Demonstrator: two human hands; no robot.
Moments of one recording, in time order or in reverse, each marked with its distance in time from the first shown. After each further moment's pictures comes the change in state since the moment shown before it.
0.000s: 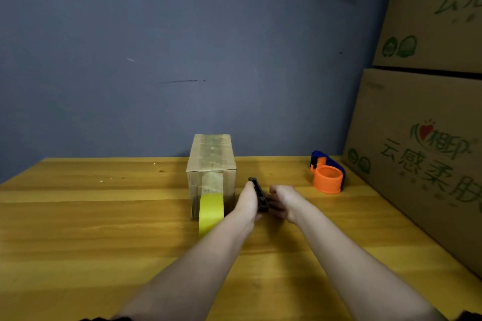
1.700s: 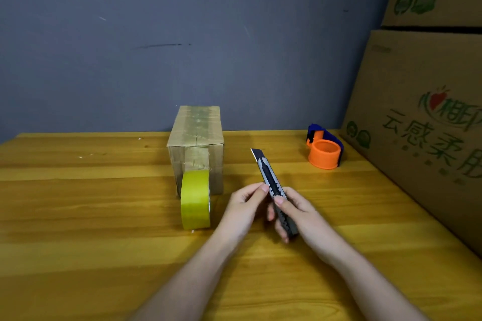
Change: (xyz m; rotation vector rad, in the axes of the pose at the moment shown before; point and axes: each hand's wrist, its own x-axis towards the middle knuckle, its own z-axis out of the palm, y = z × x) left_hand -0.019 -0.053 -0.016 0.101 -0.332 0.455; right_hand -0.055 0.069 -0.048 -0.017 -0.384 -0.470
